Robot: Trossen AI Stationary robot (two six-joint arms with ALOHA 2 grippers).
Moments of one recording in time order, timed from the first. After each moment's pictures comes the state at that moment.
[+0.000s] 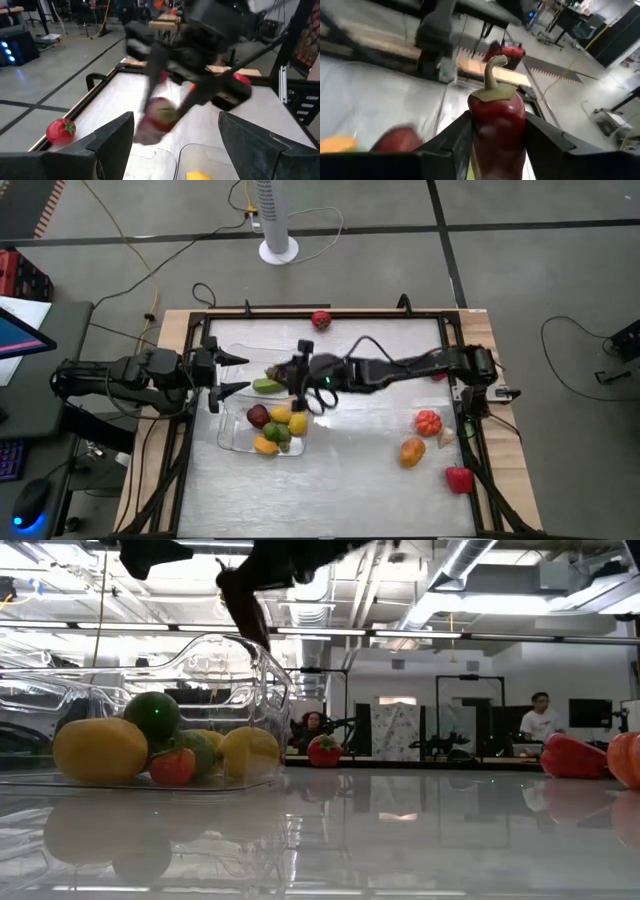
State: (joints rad) left arm -0.07 0.54 0.68 -0.33 -0.25 -0.09; right arm 0.03 1.91 1.55 0.07 0.28 -0.32
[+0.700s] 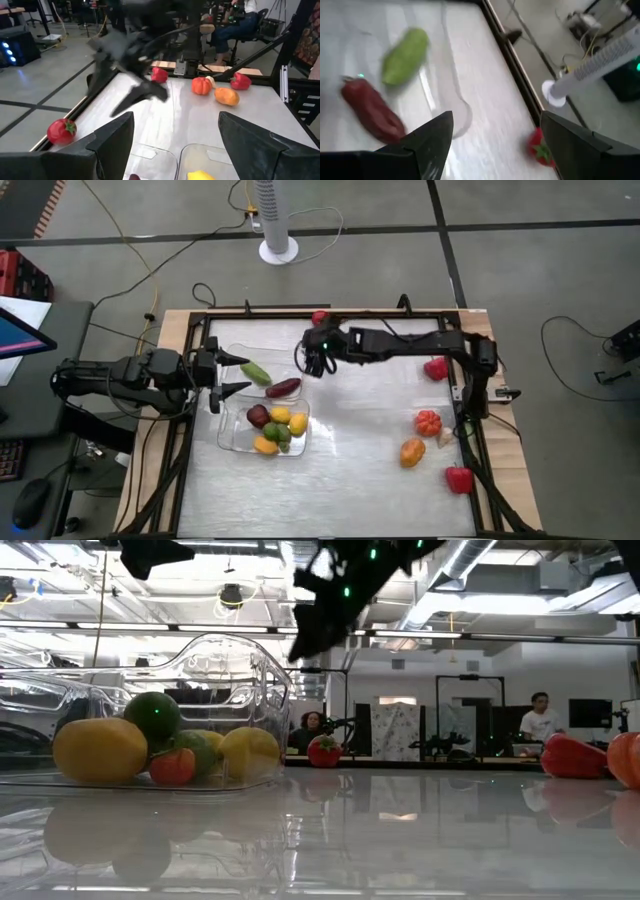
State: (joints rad) left arm -0.07 0.54 0.68 -0.33 -0.25 -0.09; right arm -0.18 1.88 1.55 -0.33 0.38 -0.16
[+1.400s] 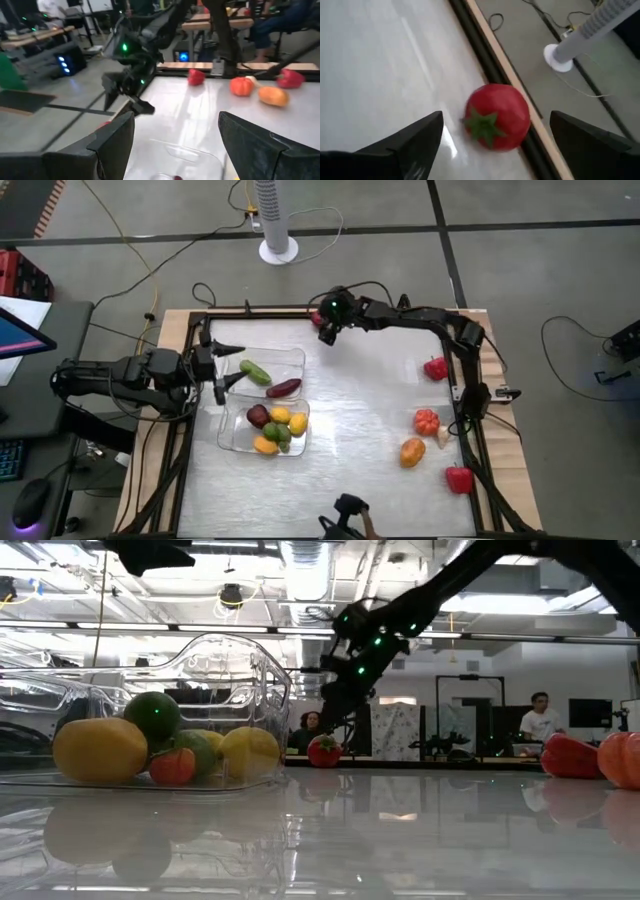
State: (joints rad) left arm -0.07 0.54 0.68 -0.32 -0.44 0.03; right arm -0.53 2.02 1.49 -0.19 0.13 -0.24
